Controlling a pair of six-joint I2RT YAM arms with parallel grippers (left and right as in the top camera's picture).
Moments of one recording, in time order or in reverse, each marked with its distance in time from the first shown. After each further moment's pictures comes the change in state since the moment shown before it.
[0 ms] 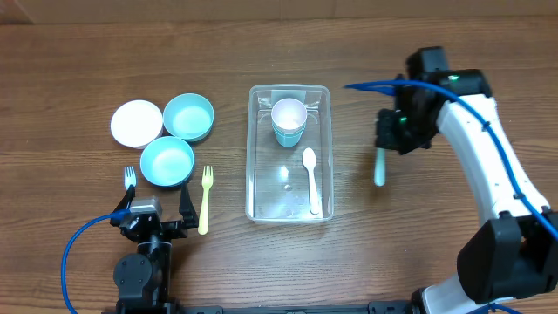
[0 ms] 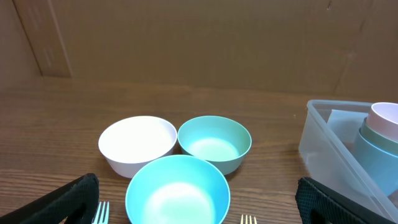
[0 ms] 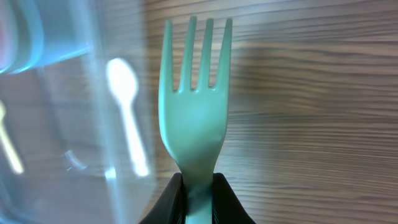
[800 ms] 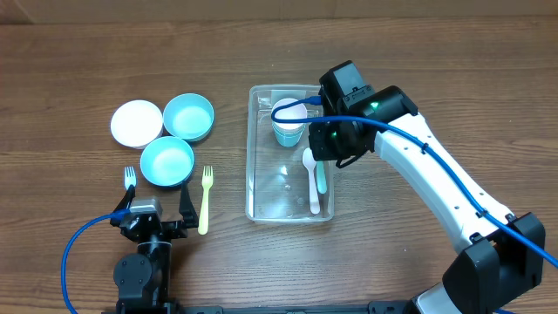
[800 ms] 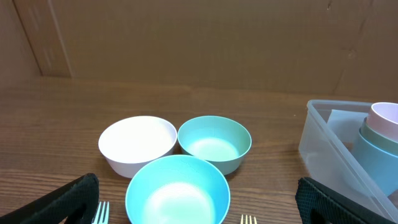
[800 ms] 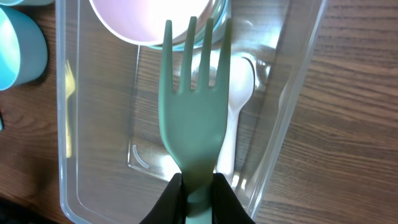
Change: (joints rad) left arm 0.000 0.000 0.000 0.000 0.000 0.000; right arm 0.337 -0.011 -0.013 0.156 0.018 0.175
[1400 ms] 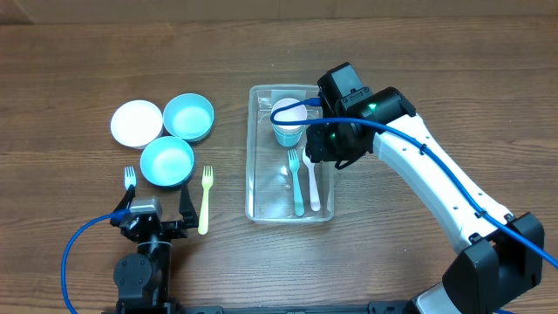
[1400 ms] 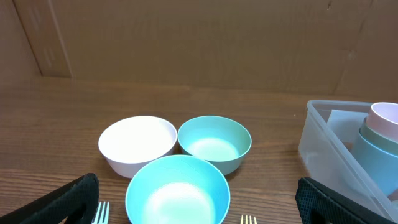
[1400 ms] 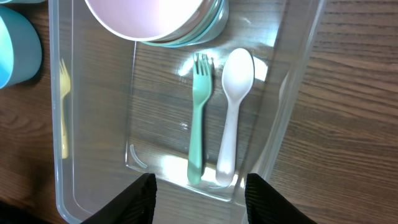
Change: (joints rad) left arm 0.000 0.000 0.000 0.000 0.000 0.000; right arm 0.007 0.000 -0.003 -0.001 0.014 0.011
